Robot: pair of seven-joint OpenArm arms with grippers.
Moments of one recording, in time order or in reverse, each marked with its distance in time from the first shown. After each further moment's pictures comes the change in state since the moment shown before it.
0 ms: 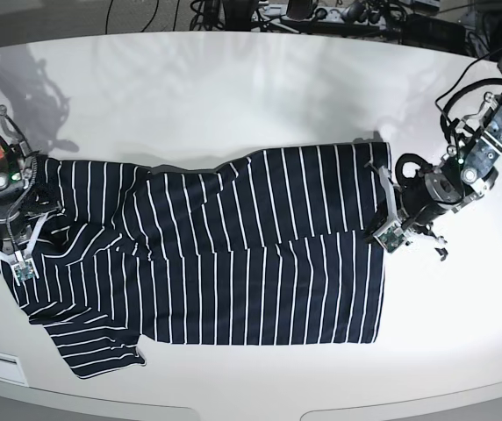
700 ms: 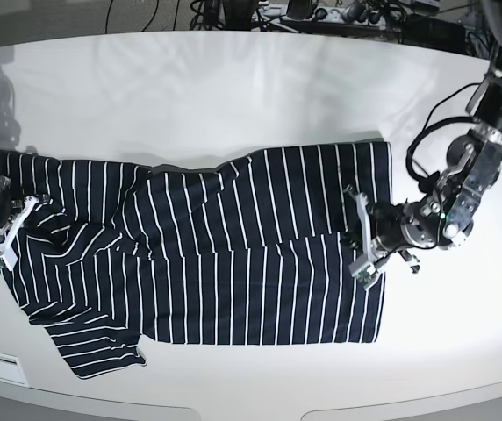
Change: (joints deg) left arm -11.5 13.3 0.0 -15.2 -11.1 -9.4 18.3; right arm 3.4 -3.3 12.8 -23.5 32.7 24.5 -3.3
